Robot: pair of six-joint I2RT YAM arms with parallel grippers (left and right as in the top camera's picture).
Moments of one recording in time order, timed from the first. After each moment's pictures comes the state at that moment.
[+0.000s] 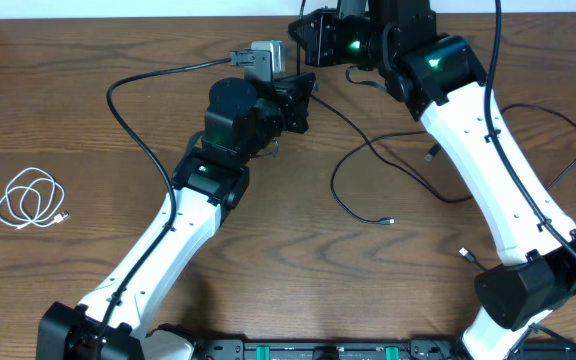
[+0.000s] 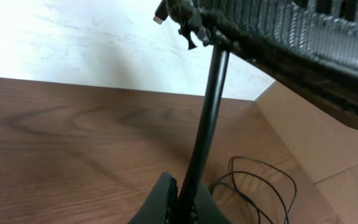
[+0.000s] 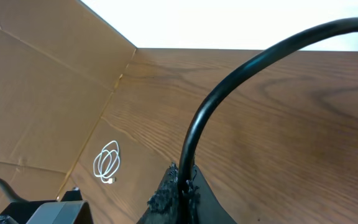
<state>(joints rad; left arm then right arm) -0.41 1.44 1.03 0.18 0.25 -0.52 0.46 1.86 1.97 -0.61 -0.44 0.47</state>
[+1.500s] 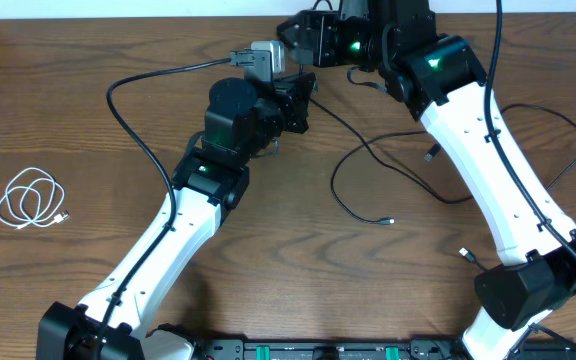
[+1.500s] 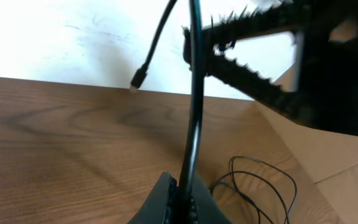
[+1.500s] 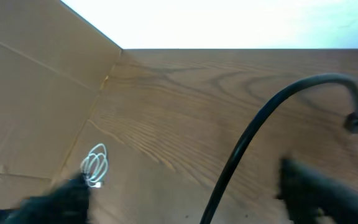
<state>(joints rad) -0.41 1.44 1.03 0.18 0.25 -0.52 0.46 1.86 1.97 -0.63 -0.39 0.46</state>
